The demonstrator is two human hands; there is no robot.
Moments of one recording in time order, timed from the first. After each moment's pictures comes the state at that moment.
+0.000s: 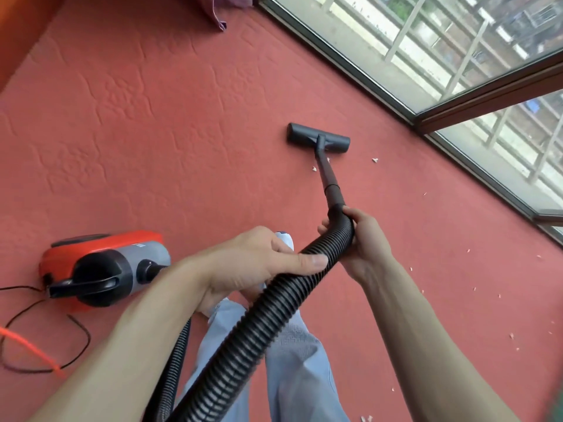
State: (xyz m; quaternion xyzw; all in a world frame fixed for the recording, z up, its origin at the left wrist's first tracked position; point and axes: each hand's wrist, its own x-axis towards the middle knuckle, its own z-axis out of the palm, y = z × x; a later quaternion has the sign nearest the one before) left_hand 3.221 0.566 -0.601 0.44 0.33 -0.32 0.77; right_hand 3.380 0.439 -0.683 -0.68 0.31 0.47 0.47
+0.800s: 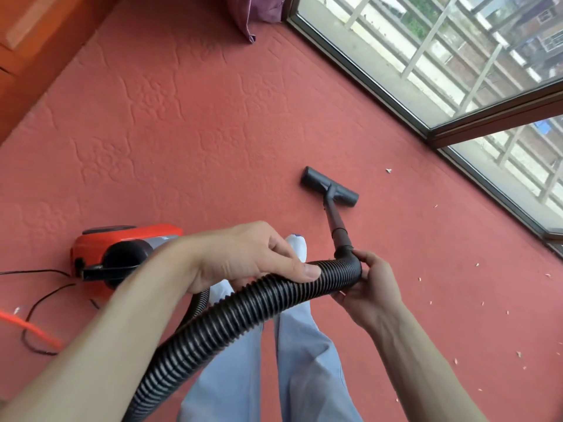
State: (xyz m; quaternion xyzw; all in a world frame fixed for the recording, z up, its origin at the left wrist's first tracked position) left_hand 3.171 0.596 -0.587 0.49 0.29 -0.35 0.75; right_hand 3.317 0.406 -0.654 -0.63 0.38 0.51 0.45
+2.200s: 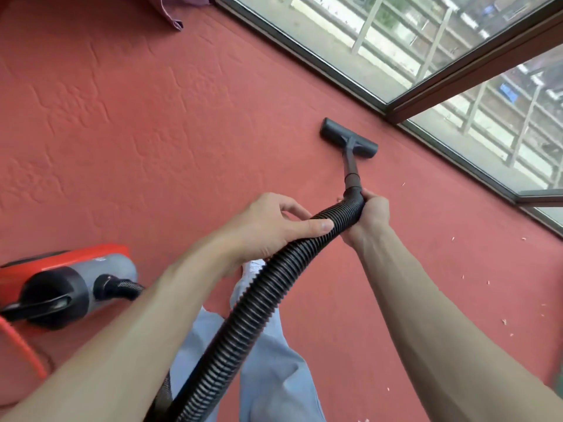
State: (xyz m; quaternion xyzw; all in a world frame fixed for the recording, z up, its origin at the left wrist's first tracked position) left_hand 3.302 0.518 -0.637 0.55 0.38 -0.21 0.72; right_hand 3.466 0.399 -0.732 -0.60 0.40 0.35 0.59
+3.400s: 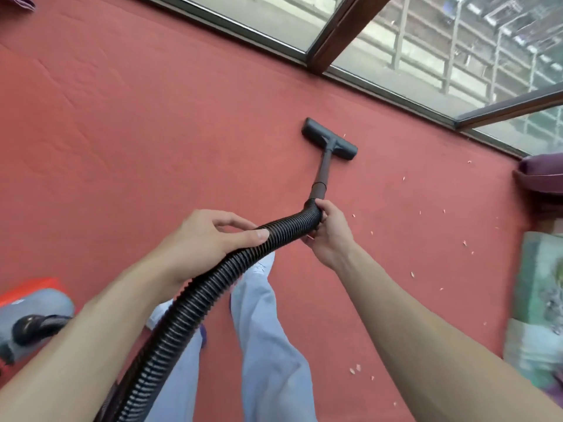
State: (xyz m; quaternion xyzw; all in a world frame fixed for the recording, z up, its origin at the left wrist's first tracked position) left_hand 3.351 0.445 -0.654 0.51 0.40 -0.30 0.71; right_hand 3.482 0.252 -0.761 -0.64 0.40 0.38 0.53
